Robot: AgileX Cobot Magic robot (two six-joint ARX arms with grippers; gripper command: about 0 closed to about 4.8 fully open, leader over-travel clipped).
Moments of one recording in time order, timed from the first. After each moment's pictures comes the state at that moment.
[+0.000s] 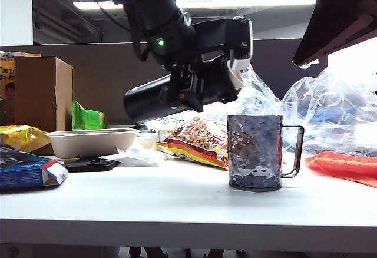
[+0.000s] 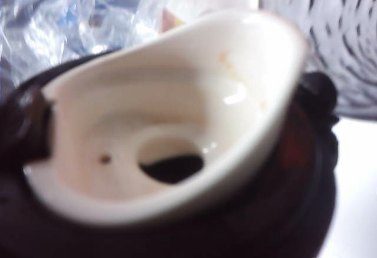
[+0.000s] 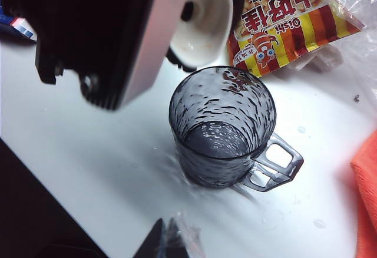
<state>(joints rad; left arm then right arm) -0.78 1.72 1.16 0.03 -0.28 1.28 0.58 0.93 0.71 -0.42 -0.09 -0.03</state>
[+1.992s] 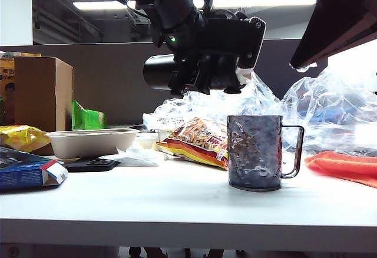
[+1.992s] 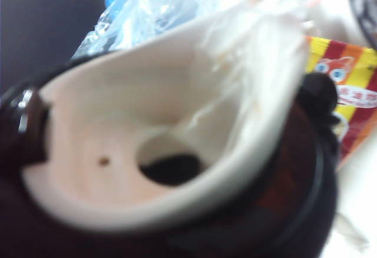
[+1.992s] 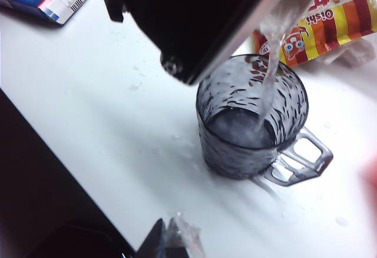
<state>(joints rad) -0.79 1.78 1.23 0.21 -0.33 1.62 0.58 0.93 0.71 -0.45 -0.15 -0.06</state>
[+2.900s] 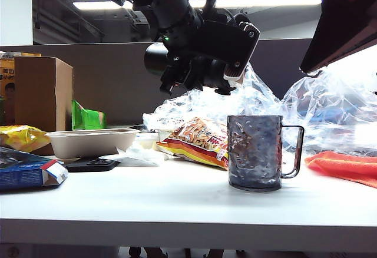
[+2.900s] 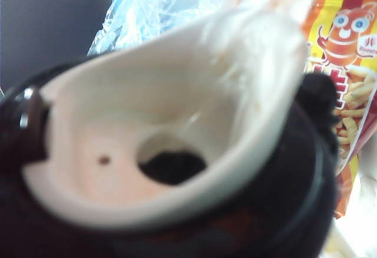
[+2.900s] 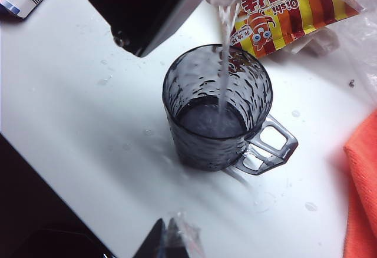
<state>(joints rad) -0.77 1.78 1.23 0.24 -0.32 1.81 0.58 0.93 0.71 -0.46 -0.07 -0.05</state>
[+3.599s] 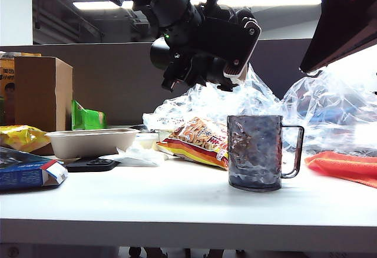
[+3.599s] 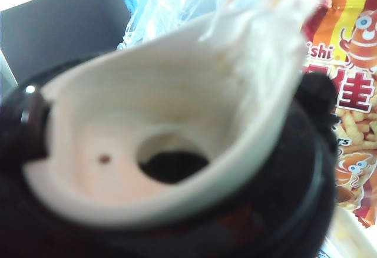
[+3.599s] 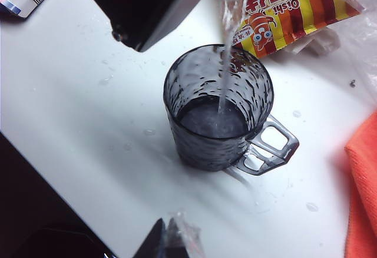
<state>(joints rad) -0.76 1.78 1.23 0.27 -0.27 1.87 0.58 0.93 0.71 -0.46 -0.07 -0.05</state>
